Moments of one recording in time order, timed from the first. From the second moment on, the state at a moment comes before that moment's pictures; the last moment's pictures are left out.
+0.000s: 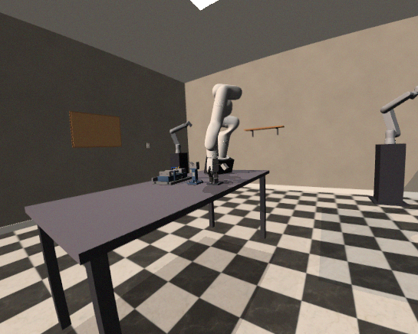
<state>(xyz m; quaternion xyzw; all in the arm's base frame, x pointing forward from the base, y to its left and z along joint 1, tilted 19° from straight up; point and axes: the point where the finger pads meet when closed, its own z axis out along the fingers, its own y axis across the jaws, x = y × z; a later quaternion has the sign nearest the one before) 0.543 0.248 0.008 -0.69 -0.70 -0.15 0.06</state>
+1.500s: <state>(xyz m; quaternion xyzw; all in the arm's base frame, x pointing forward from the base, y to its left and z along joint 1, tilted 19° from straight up) 0.533 0.225 0.076 -0.69 -0.70 -0.16 0.06</state>
